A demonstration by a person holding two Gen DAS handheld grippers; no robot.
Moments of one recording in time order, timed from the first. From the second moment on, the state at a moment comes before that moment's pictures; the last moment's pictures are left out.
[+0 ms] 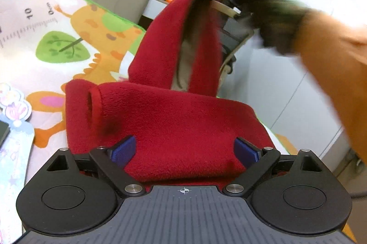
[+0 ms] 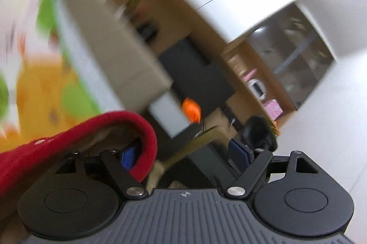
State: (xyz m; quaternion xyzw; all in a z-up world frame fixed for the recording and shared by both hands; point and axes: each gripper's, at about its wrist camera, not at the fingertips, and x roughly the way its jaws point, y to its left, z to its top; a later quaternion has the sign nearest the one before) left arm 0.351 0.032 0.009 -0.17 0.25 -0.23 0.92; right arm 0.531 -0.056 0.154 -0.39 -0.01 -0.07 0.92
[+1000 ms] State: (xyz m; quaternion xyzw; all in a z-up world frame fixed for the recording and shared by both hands) left arm 0.231 0.121 0.048 -0.25 0.26 -0.06 0.93; right arm 0.248 -0.139 0.065 0.00 0.24 0.24 0.94
